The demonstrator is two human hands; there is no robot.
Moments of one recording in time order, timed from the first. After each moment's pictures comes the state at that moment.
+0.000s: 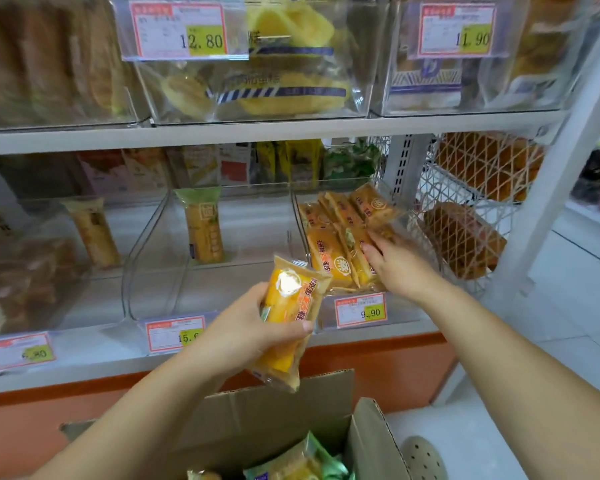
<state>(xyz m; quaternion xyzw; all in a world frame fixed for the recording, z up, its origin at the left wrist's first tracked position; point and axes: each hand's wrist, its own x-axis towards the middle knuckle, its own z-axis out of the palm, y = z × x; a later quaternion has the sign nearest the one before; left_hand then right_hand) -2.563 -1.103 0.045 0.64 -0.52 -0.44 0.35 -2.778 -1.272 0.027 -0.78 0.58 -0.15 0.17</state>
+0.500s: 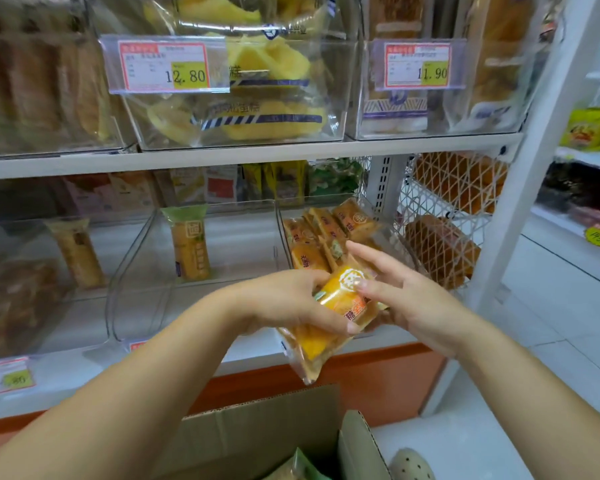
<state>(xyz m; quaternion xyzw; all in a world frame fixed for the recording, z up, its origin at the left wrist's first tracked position) -2.604 -1.158 0.103 0.52 -0.70 -0.47 0.14 -2.807 -1.181 0.075 -0.66 0.36 -0.32 0.58</state>
